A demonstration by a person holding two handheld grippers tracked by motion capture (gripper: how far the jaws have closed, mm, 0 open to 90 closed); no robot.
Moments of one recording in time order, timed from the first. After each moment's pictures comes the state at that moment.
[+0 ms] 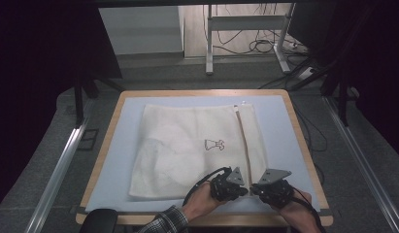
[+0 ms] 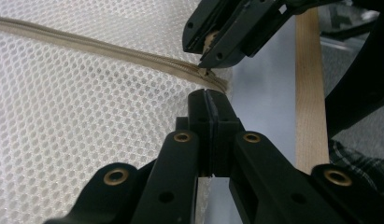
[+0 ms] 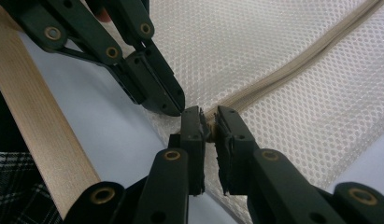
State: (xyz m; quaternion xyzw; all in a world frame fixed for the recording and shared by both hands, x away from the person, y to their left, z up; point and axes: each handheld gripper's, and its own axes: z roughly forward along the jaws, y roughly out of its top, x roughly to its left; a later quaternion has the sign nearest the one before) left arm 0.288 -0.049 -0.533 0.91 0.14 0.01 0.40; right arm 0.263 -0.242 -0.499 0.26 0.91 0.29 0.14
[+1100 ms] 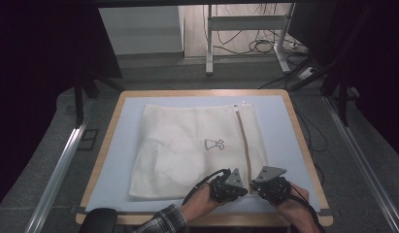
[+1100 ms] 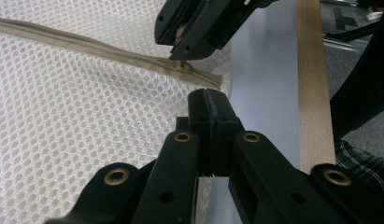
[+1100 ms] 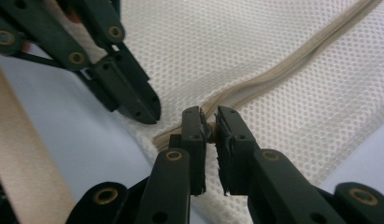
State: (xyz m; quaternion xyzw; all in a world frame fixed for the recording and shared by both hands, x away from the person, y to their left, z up) left arm 0.284 -0.048 -0.536 0.90 0.13 0.03 0.41; right arm 0.273 -0.237 -0.501 0.25 0.92 0.27 0.17
